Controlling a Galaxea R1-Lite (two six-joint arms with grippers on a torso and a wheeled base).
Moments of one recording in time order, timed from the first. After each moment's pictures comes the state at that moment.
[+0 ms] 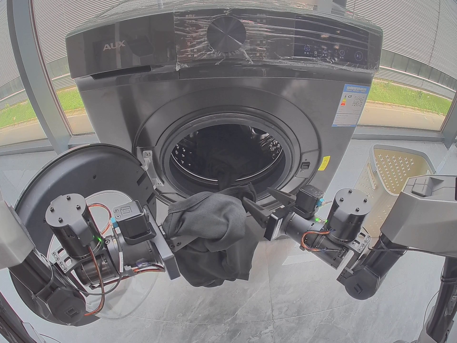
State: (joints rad) left arm -0.54 1.80 -0.31 -1.51 -0.47 0.02; right arm 0.66 2.17 -0.67 -1.55 0.03 0.16
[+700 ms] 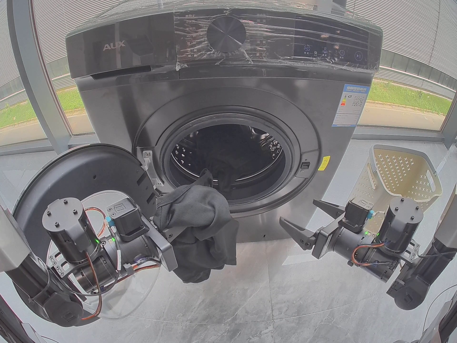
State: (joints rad) left arm -0.56 1.78 -0.29 -1.51 -0.24 0.01; right arm 0.60 1.91 -0.31 -1.55 0.04 0.14
